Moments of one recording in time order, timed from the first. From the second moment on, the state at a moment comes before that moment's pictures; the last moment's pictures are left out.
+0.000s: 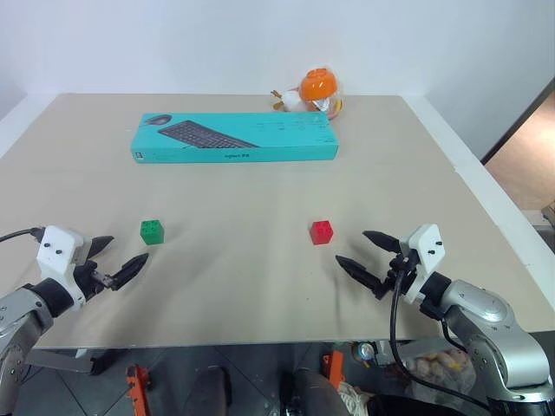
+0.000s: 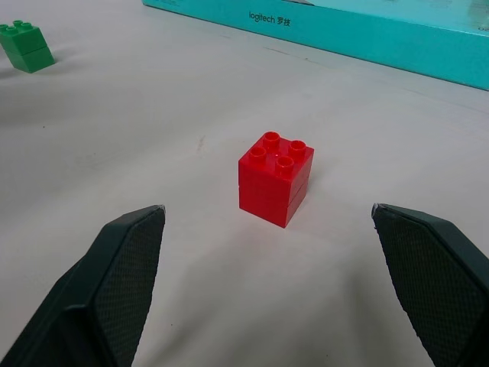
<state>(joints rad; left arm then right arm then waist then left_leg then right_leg) 0.15 0.70 0.45 -0.32 -0.52 0.47 -0.67 0.01 -0.58 -0.17 -0.43 0.46 0.45 0.67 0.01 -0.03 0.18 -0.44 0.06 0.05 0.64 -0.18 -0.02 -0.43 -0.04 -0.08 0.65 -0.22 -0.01</state>
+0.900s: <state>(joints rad) 0.31 0.64 0.34 -0.48 -0.55 0.24 -0.90 -0.08 -0.46 -0.08 -0.46 0.37 0.51 0.47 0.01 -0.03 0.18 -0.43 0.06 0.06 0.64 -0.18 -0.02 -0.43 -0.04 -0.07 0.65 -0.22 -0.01</state>
